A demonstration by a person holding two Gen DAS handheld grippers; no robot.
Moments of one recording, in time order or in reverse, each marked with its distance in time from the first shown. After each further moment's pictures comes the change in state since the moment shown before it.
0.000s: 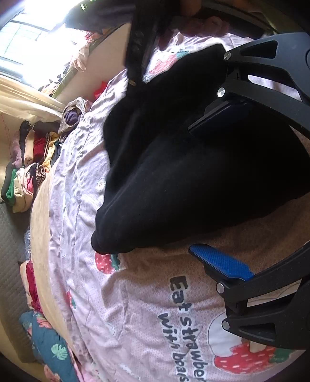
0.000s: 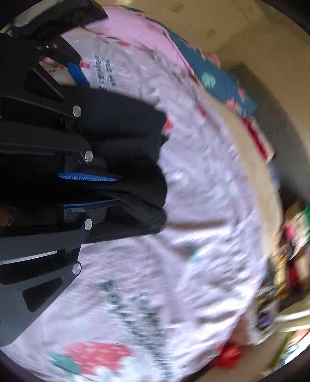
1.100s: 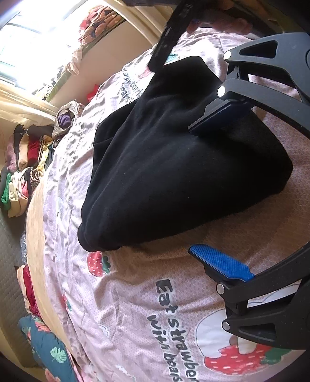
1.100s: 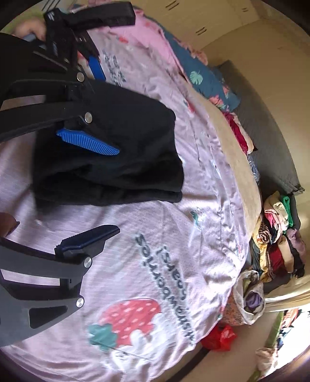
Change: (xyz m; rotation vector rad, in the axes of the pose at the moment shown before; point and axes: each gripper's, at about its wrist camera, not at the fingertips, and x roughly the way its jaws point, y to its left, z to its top) left arm -0.007 -0.007 -0.014 0.022 0.031 -0.004; right arm -0.049 -0.030 -0.073 0.100 -0.069 -0.041
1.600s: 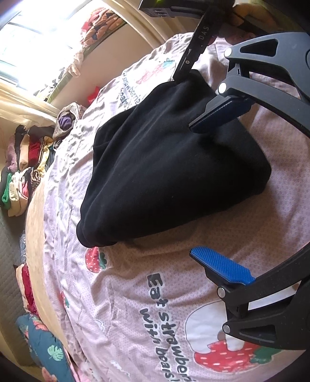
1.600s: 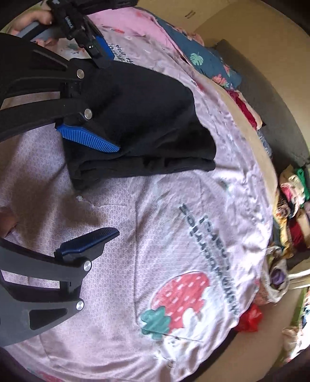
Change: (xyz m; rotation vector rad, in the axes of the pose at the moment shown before) left arm -0.017 0.002 -0.008 -0.014 0.002 -0.019; right arm -0.002 -0.013 -0.031 0.067 0.048 -0.117
